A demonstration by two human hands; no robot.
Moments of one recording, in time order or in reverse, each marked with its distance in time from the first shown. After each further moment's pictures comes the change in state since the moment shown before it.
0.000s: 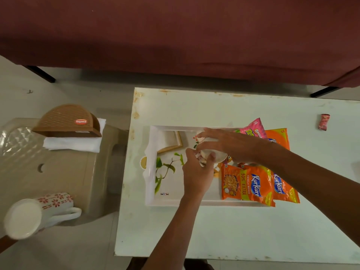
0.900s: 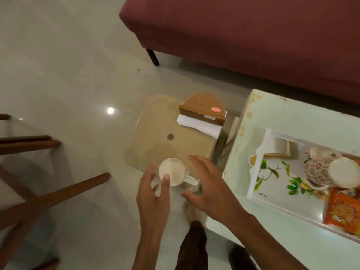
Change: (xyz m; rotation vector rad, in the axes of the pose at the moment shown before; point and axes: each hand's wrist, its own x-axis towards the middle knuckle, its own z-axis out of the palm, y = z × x) left_hand -0.128 -0.077 -0.349 -0.034 0.717 -0.050; right_hand 0.162 -0.345 0.009 0.698 0.220 0.129
